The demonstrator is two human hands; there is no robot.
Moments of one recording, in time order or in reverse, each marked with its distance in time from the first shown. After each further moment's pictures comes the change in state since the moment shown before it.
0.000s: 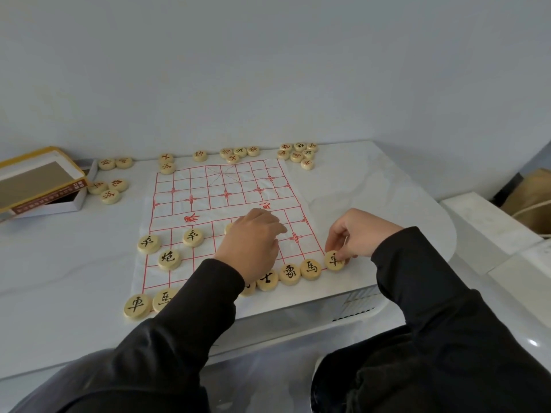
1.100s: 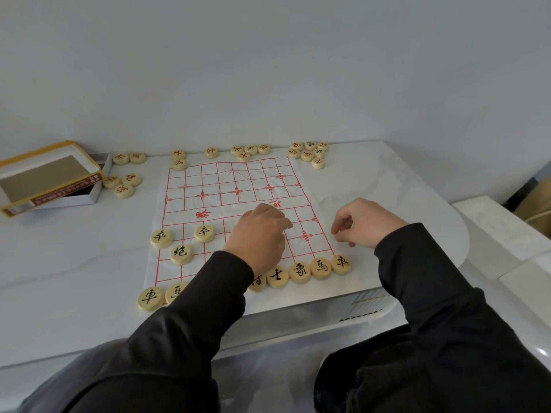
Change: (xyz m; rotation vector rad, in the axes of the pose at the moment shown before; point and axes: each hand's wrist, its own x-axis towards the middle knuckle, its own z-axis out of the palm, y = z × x) left_hand 0.004 -0.006 -0.001 0.043 -0.015 -0.022; right_hand 0.007 -0.014 0.000 -0.076 0.173 -0.003
